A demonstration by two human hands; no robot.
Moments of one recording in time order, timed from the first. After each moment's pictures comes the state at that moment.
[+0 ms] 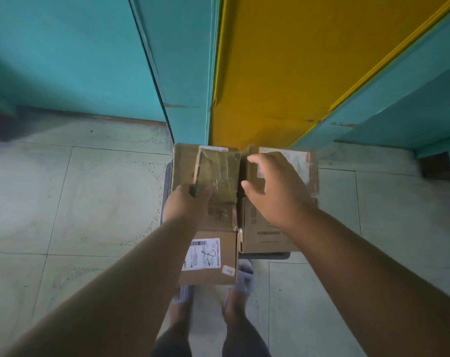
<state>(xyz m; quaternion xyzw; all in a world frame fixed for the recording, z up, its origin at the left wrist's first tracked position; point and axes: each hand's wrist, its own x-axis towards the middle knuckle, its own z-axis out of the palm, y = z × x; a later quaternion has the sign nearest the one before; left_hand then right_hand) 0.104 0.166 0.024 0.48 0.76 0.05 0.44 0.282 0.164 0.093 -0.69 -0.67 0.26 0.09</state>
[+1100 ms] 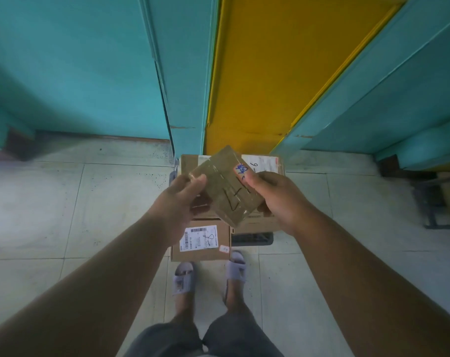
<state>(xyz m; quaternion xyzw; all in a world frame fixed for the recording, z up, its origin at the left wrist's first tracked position) 0.054 0.117 0.202 0.27 0.52 0.27 0.76 0.267 0.099 0.235 -0.73 -0.40 0.51 0.20</state>
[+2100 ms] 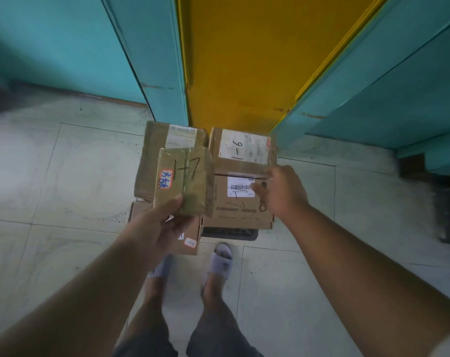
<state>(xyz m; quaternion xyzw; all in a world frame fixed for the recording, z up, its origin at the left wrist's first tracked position) 0.145 0.071 0.107 -0.05 0.54 0.39 0.74 0.401 0.121 0.063 -0.77 -0.58 0.27 0.01</state>
